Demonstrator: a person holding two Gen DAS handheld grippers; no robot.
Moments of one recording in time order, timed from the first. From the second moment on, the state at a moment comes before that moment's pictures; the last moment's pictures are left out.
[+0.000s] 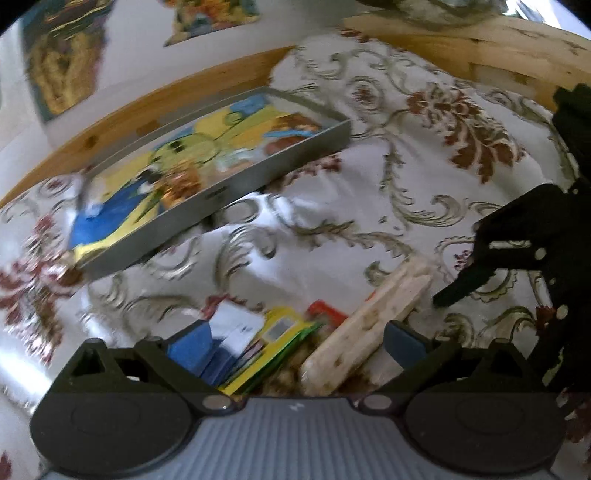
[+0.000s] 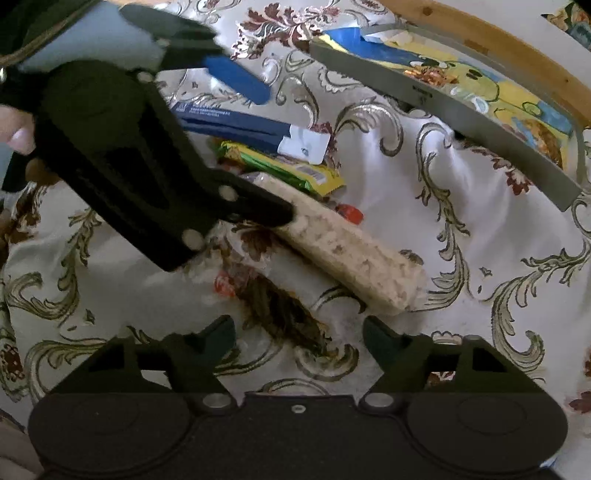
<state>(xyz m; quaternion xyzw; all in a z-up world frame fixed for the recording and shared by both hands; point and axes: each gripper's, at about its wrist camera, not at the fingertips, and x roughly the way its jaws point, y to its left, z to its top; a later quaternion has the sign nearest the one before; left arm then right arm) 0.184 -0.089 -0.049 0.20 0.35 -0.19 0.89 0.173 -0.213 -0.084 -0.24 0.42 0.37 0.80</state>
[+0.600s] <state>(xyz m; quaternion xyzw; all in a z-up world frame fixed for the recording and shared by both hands) 0.209 -0.121 -0.068 0.24 0.41 -0.30 0.83 0.167 -0.207 -0.090 -0.26 0.40 0.38 0.79</state>
